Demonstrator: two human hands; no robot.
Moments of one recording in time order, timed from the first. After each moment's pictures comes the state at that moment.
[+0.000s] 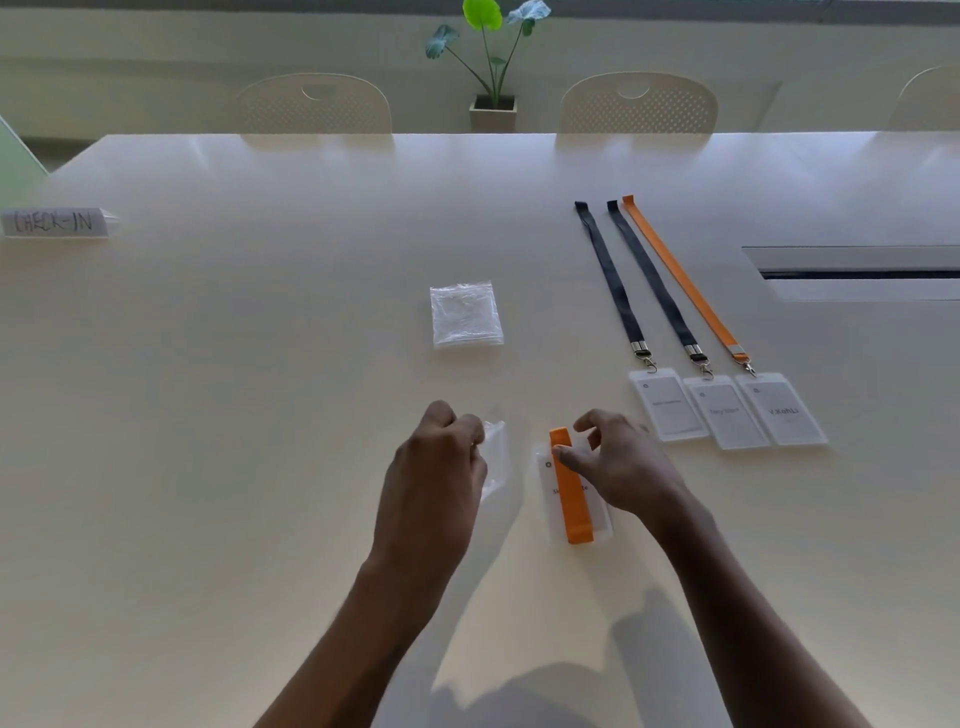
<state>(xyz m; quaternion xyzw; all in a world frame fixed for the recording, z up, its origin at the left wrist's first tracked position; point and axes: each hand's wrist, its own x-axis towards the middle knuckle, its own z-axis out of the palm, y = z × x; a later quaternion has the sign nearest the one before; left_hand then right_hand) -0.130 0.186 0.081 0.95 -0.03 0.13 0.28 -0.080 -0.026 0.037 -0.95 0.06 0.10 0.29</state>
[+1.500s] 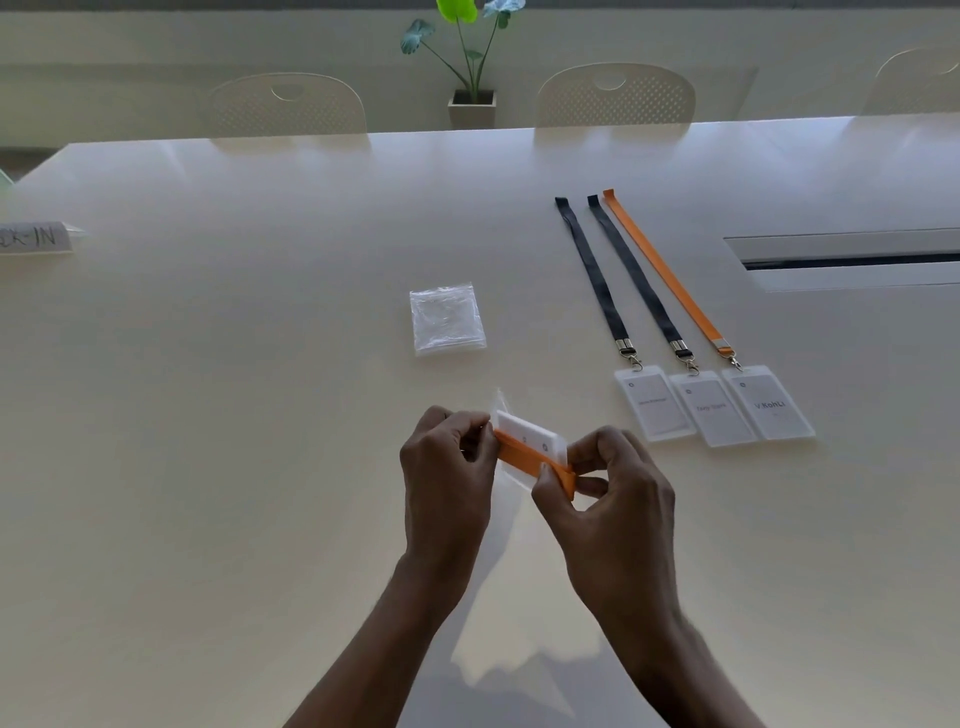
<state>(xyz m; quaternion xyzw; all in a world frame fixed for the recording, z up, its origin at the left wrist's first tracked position) -0.102 0.155 0.041 0.86 0.01 0.21 0.46 -0.157 0.020 0.073 -0.84 0.04 -0.23 0.49</state>
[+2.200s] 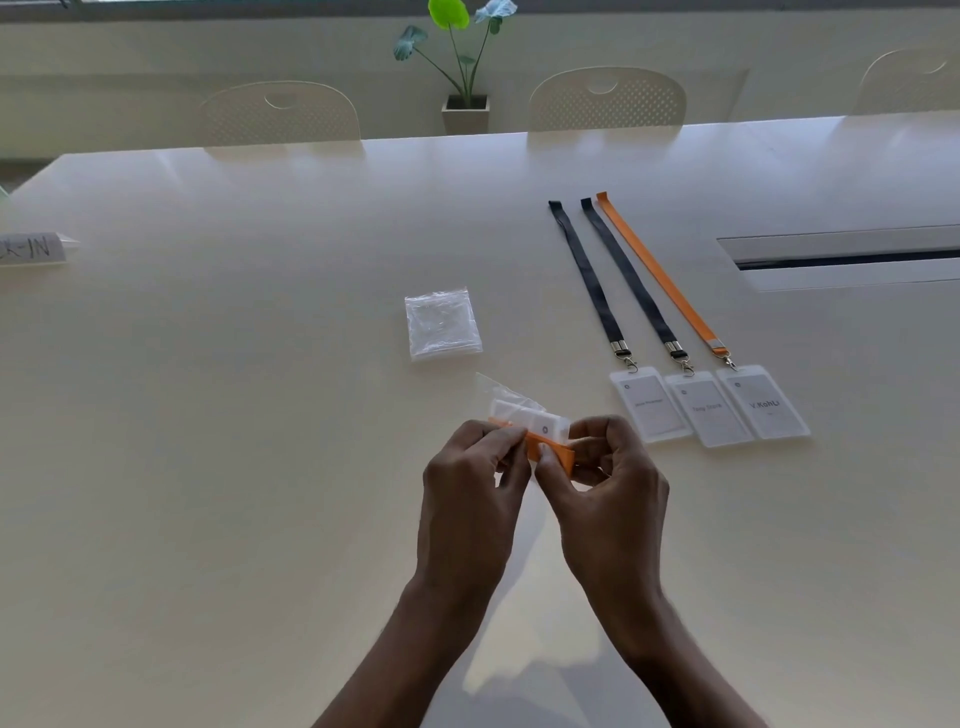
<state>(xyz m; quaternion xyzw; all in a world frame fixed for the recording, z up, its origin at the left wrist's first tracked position) -0.123 0.143 0.062 0.87 -0.10 0.19 0.44 -0.142 0.022 0.063 -0.79 0.09 -0.24 0.55</state>
